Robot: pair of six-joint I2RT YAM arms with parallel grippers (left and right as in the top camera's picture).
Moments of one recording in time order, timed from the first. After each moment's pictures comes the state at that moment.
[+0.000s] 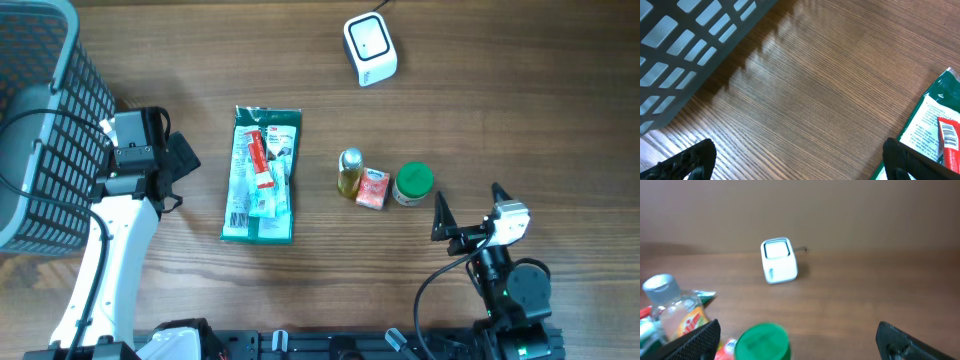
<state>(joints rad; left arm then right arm) 0.09 1.32 0.92 -0.65 -0.30 -0.42 0.19 0.02 0.02 -0.10 0.01 0.14</state>
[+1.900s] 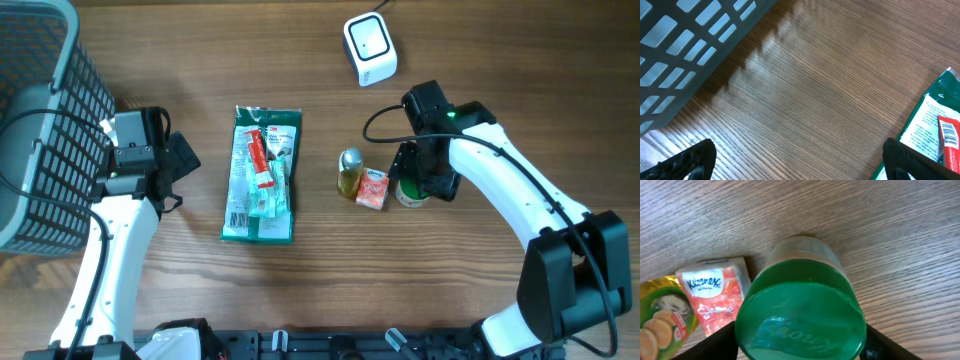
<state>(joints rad) 0.09 1.32 0.92 -0.65 -0.30 -0.42 0.34 1.72 1.22 -1.04 -0.01 0.73</state>
